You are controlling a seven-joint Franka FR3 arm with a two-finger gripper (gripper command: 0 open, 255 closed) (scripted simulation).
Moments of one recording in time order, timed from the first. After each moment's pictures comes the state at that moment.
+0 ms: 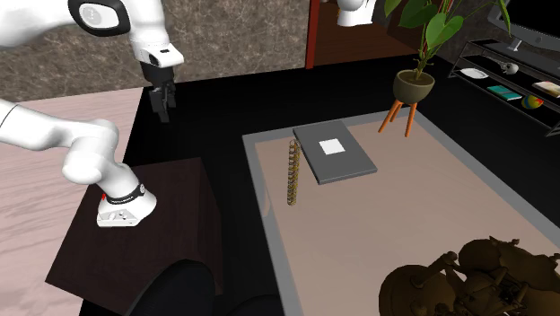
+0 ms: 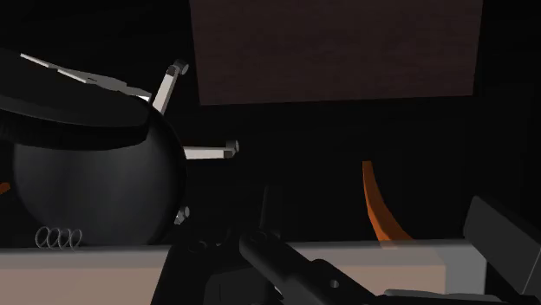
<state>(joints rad) 0.02 -0.81 0.02 -2.34 -0.06 1.42 0.12</state>
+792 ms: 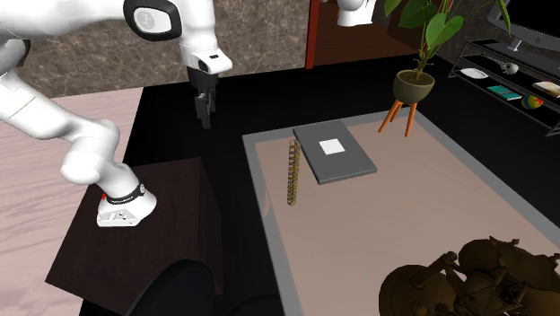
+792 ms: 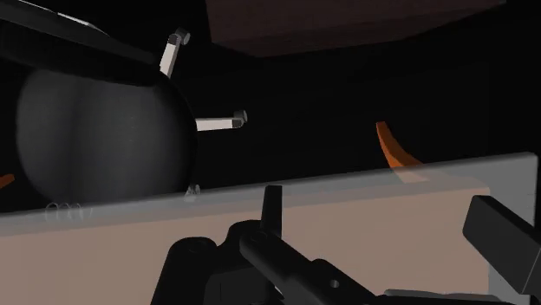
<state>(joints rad) -0.02 -0.45 -0.06 -2.09 -0.09 1.56 0.08</state>
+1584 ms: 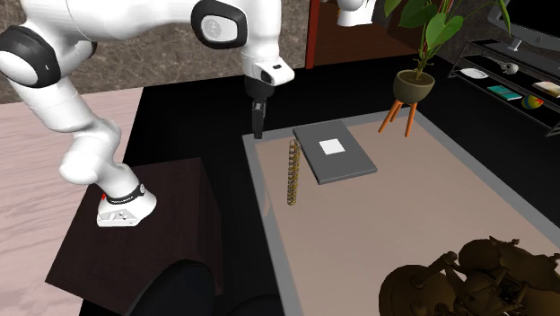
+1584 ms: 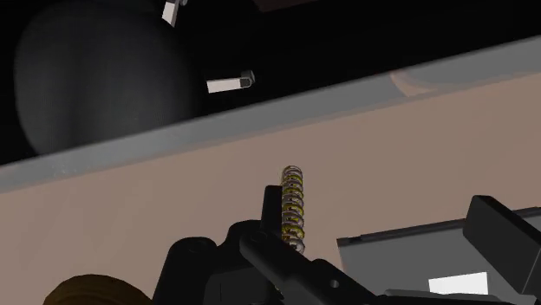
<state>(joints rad) -0.07 0.01 -0.14 -1.63 -0.05 1.57 0.02</state>
